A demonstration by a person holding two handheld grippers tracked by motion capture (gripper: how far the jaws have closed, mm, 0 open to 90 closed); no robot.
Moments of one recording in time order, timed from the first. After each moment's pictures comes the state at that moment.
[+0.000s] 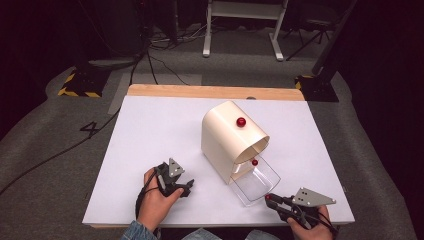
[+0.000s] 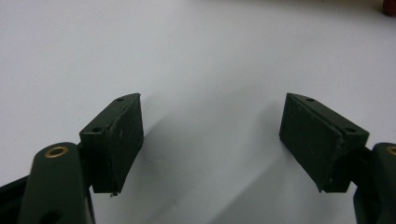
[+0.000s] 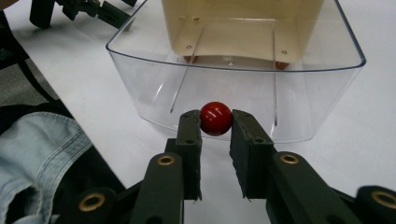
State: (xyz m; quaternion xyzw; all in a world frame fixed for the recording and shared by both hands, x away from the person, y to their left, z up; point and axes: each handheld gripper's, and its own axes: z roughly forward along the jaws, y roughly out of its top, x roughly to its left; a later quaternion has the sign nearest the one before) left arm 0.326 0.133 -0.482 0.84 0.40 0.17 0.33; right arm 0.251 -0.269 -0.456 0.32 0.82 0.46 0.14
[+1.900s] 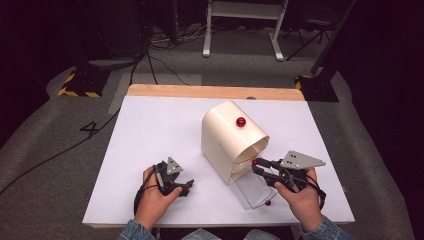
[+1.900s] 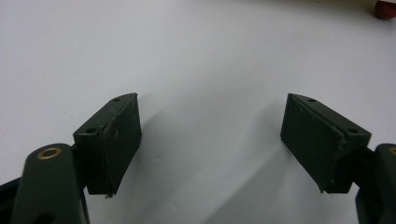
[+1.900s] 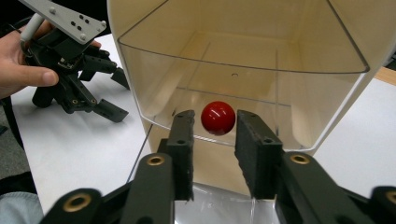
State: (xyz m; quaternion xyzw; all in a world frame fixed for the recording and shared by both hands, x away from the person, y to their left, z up) left arm 0.331 0.138 -0.483 0.84 0.40 0.15 0.34; right arm 0.318 -0.223 -0.387 0.28 0.81 0.49 0.17
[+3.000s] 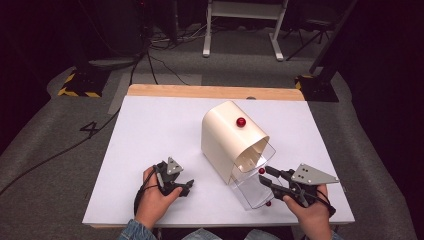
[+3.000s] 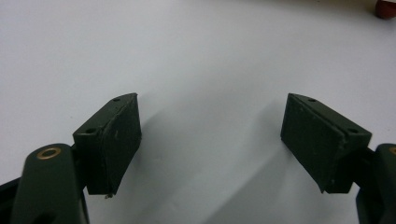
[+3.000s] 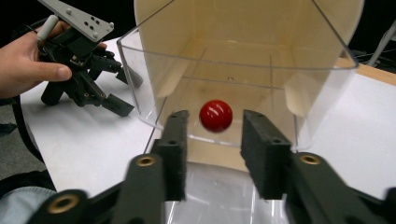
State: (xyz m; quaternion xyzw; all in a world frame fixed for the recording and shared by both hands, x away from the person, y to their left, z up) left arm 0.331 0.138 -0.483 0.84 0.40 0.15 0.34; right arm 0.287 -0.240 -0.393 0.29 0.79 0.51 0.19
